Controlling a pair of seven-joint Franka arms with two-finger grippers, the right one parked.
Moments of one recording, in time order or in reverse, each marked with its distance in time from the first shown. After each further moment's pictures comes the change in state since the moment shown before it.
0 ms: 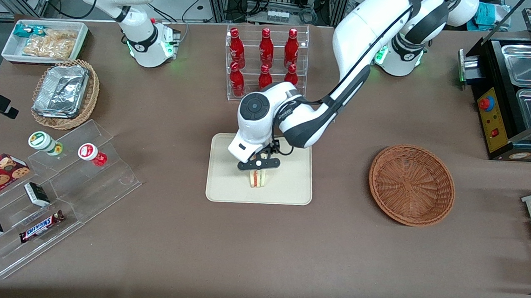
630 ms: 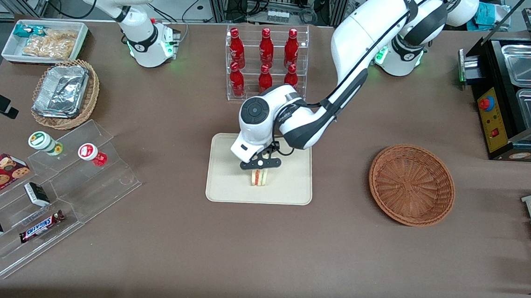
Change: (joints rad) arm -0.007 0.051 -0.007 -0.050 -0.010 0.081 0.006
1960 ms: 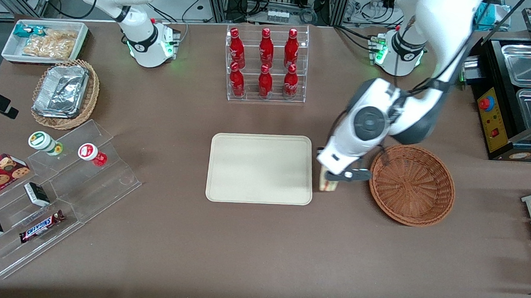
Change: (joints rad) arm 0.326 -0.424 -0.003 -0.430 -0.162 -0.065 0.402
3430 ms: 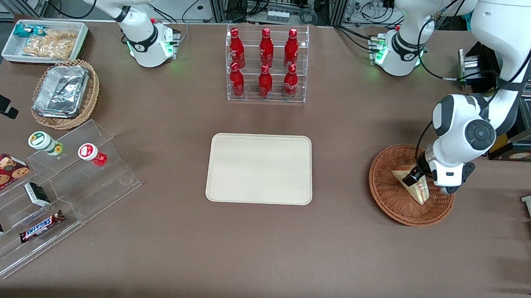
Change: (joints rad) arm 0.287 -0.166 0.254 -0.508 -0.007 0.417 -0.205
